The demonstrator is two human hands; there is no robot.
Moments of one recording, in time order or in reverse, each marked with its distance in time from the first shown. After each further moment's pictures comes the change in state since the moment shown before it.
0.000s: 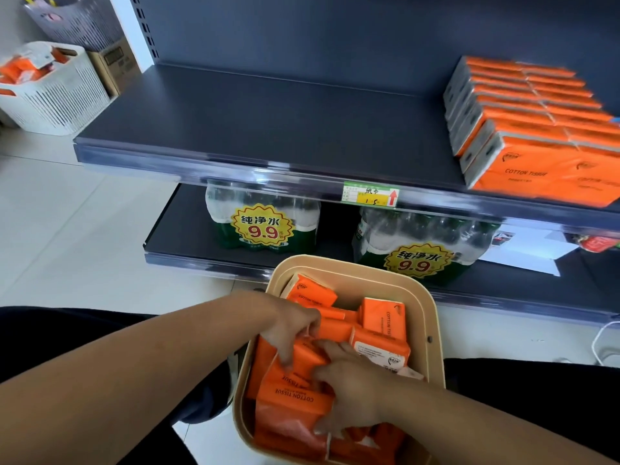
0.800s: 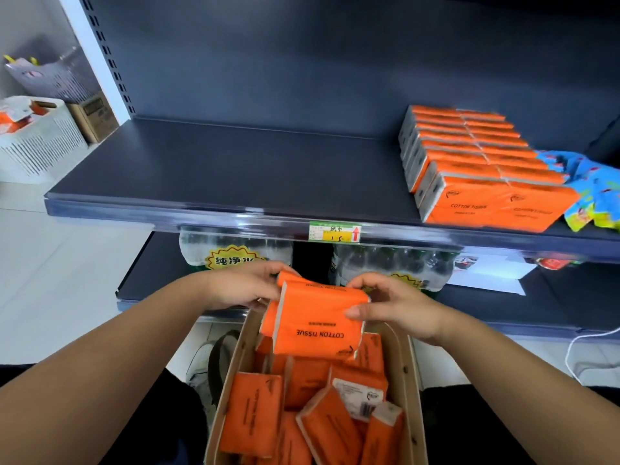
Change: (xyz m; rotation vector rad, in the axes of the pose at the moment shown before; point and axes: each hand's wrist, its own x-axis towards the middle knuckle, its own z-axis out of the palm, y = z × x) left_hand -0.043 -0.014 -0.077 -0.914 0.339 0.173; right_hand -0.058 0.071 -0.127 1.000 0.434 -0.025
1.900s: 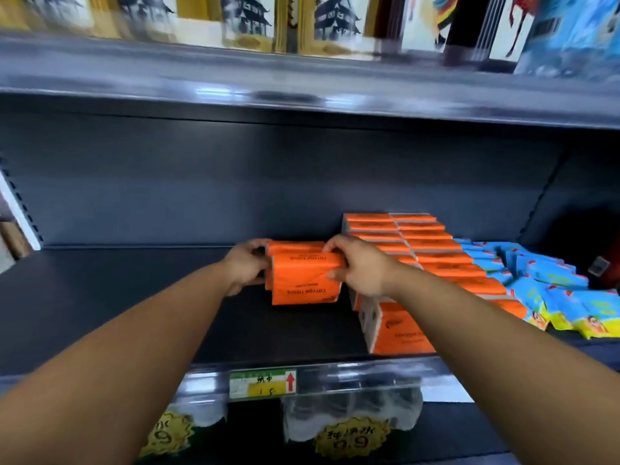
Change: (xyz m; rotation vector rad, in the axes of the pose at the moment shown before) left_hand 0.199 0.170 -0.106 -0.182 0.530 0.279; right_hand 0.117 -0.110 -0.189 -0.872 0.509 -0.227
